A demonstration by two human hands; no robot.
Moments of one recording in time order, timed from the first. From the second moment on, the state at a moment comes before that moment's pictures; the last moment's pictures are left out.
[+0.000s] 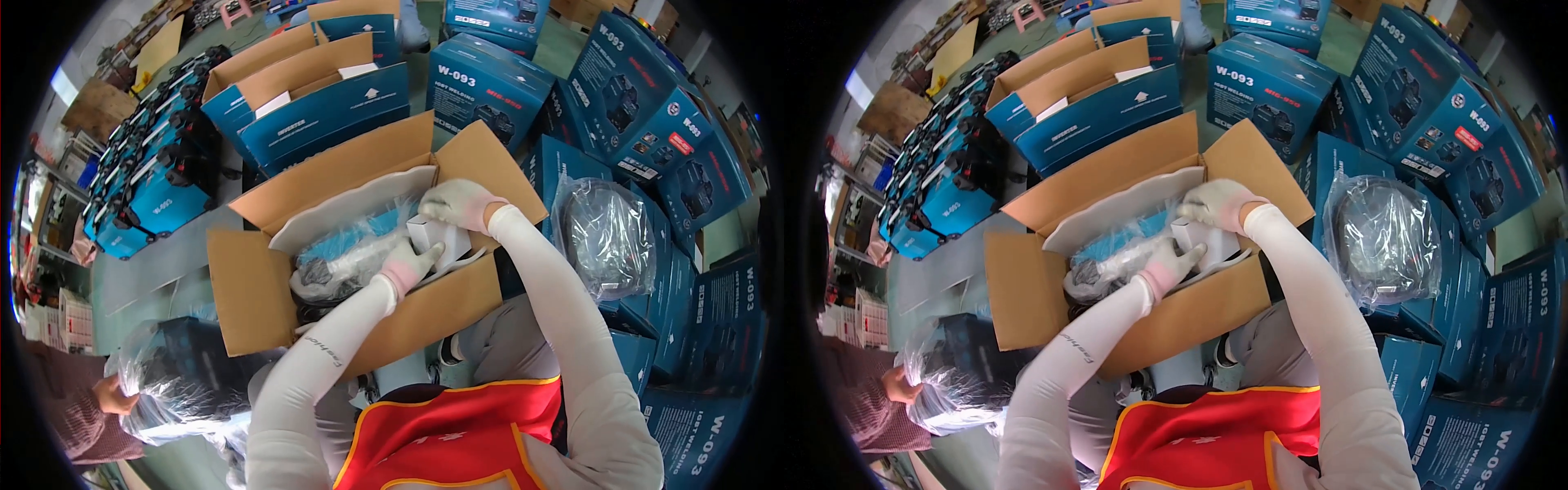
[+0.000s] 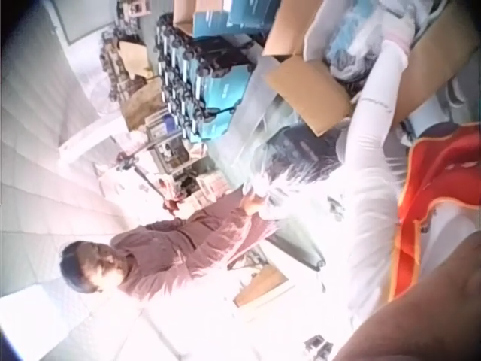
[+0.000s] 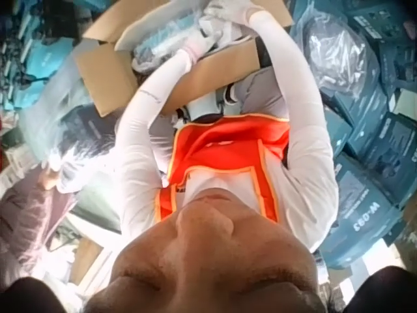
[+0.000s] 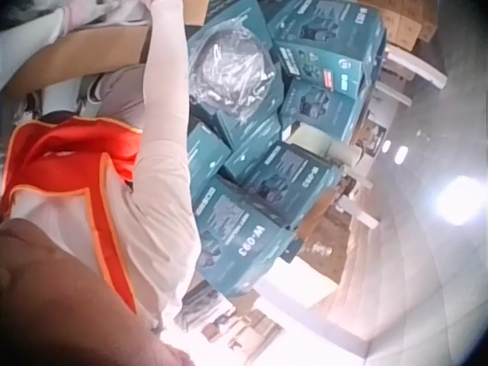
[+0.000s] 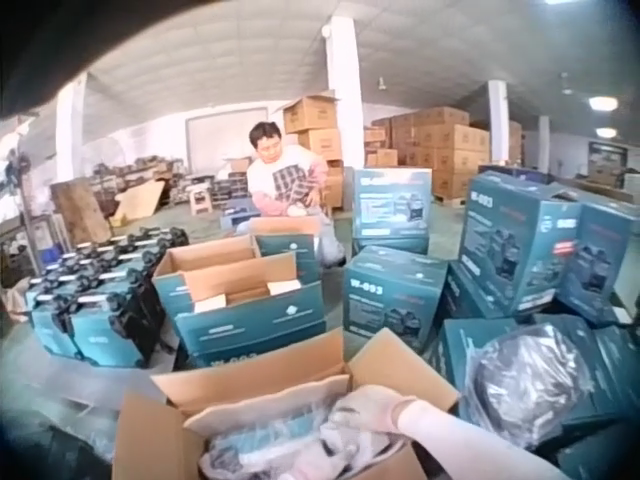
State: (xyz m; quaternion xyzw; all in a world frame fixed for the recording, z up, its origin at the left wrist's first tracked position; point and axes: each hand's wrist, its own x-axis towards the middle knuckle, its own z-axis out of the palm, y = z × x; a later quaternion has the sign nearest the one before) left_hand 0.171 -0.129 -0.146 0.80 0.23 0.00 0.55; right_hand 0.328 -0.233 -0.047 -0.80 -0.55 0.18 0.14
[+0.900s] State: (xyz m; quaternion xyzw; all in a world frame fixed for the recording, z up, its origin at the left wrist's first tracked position) left_hand 0.085 -0.058 -0.091 0.90 0.11 -0.16 0.40; right_hand 0.383 -0.404 -0.048 -0.81 -0.20 -0.29 0.46
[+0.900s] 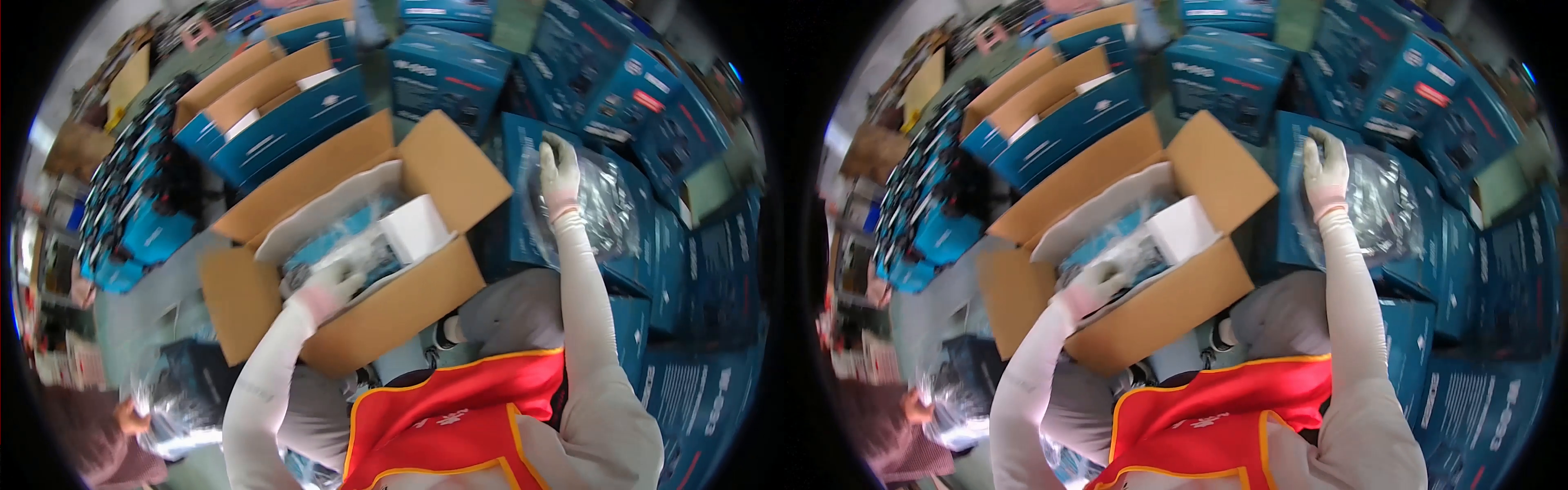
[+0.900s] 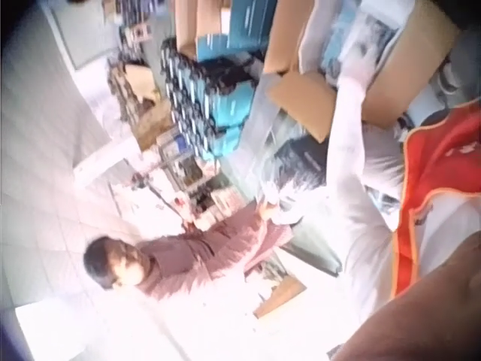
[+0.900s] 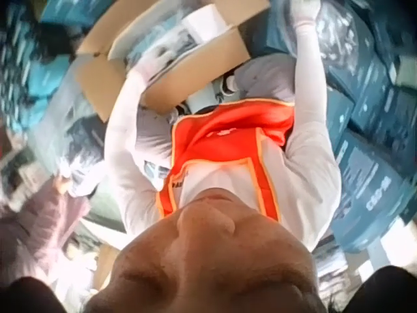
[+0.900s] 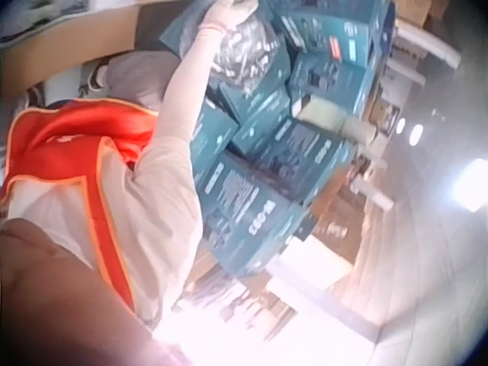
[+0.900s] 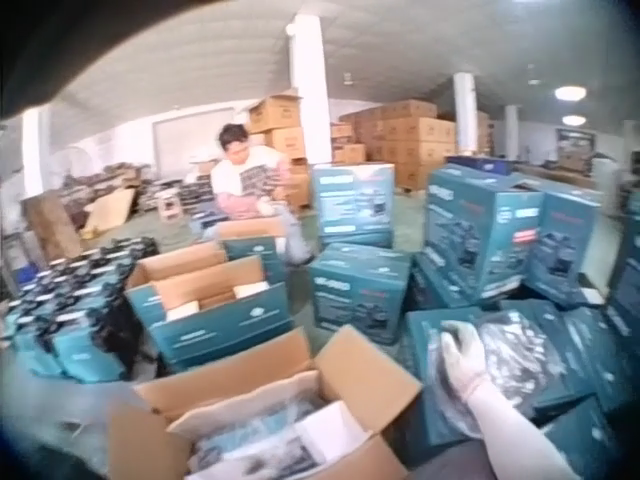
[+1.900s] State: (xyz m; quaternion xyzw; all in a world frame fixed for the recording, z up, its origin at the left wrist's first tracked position) left_hand 0.131 -0.233 -0.028 0.73 0.03 0.06 0.68; right_hand 0.274 -0.457 0.213 -0.82 -0.37 -0.28 0.35
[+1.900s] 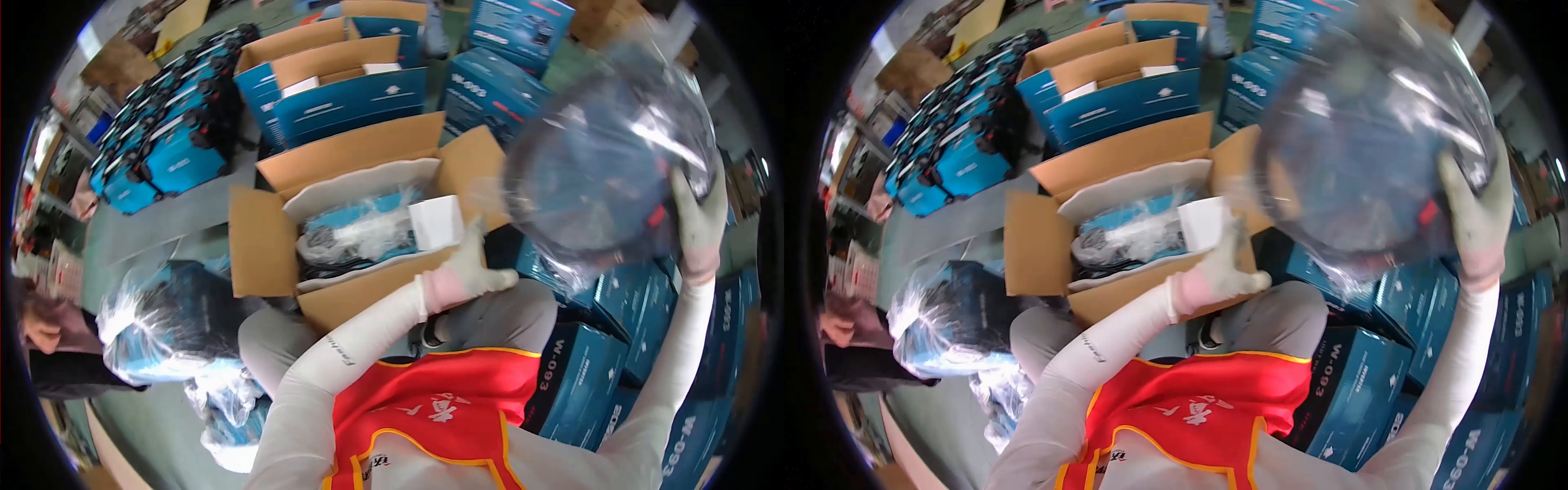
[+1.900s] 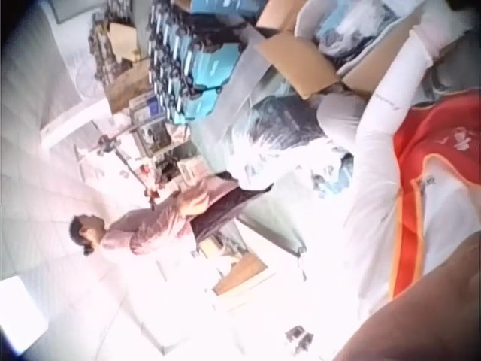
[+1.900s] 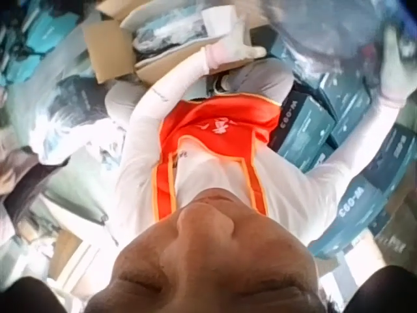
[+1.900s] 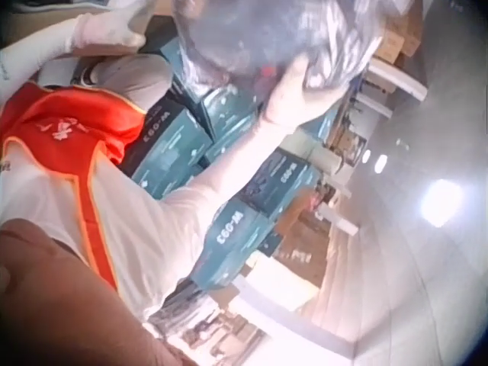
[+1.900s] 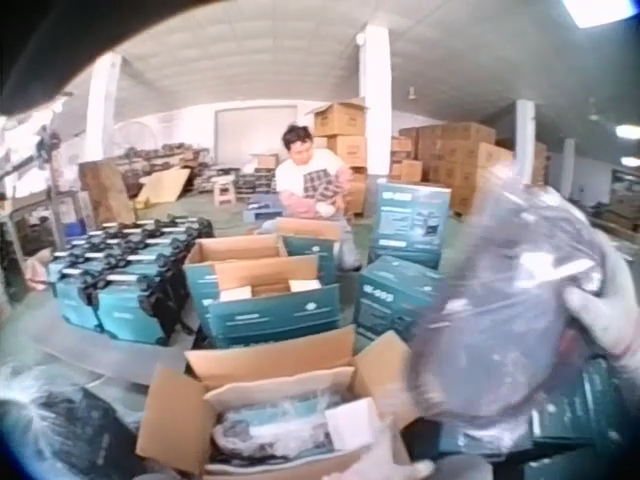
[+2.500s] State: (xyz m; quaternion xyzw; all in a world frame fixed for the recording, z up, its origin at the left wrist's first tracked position) left_hand 0.009 -0.021 0.005 0.61 0.11 0.46 0.64; right_hand 0.332 -0.454 0.012 -0.91 -0.33 0.24 -0.11
